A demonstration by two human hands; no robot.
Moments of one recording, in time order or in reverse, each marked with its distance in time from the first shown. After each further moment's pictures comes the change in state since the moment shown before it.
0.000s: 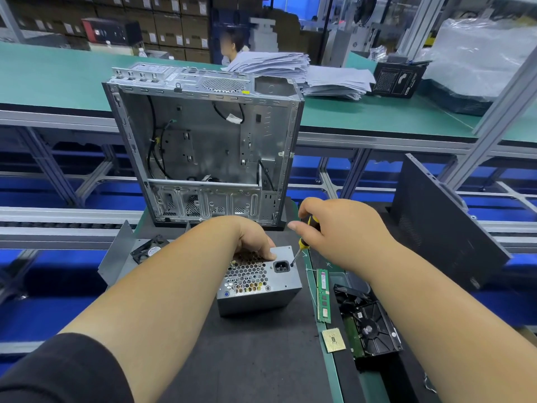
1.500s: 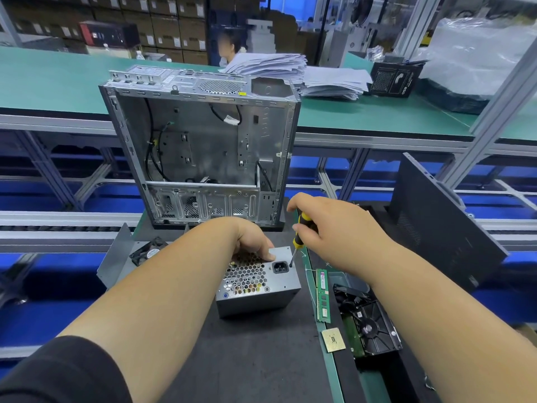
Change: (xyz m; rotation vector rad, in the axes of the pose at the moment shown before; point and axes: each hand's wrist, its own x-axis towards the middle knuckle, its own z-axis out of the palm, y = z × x) left_hand 0.003 0.000 -0.002 0.022 -0.023 -0.002; right_hand -0.003 -0.004 -0.009 0.144 -0.089 -0.032
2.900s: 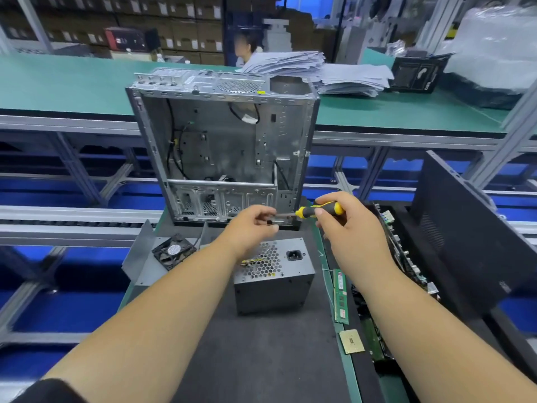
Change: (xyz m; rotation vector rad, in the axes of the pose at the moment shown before) left_hand -0.006 -0.048 0.019 -0.476 0.791 0.528; right_hand -0.002 -0.006 0.046 0.800 0.387 0.370
